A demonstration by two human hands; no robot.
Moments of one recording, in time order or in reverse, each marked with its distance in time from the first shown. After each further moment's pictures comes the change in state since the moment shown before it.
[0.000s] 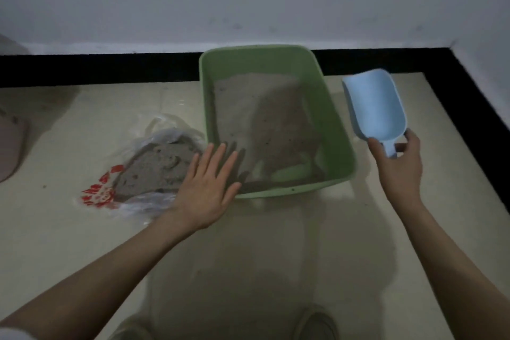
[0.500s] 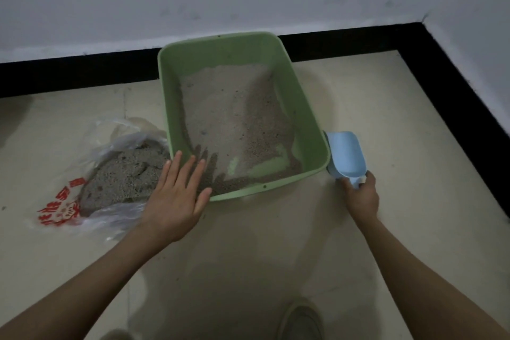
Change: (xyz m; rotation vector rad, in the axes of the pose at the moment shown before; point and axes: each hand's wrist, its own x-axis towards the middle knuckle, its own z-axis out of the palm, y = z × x) left_hand 0.001 0.005 0.015 0.026 -0.026 -0.002; right_hand -0.004 0.117 0.019 -0.131 -0.093 0.344
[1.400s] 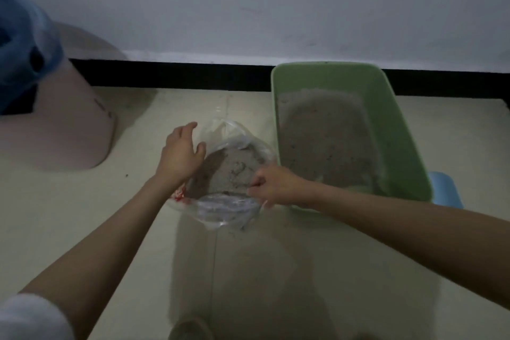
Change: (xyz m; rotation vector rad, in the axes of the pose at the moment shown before) left_hand -0.014 -0.165 -0.062 -0.380 0.244 -0.530; right_hand -0.206 -0.215 0.149 -0.522 -1.106 -0.640
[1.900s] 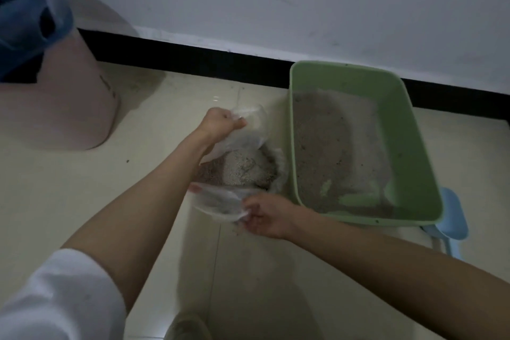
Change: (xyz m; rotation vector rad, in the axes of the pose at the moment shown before) left_hand 0.049 0.030 0.008 -0.660 -0.257 -0.270; right_hand 0.029 0.000 0.066 1.128 -0.055 0.534
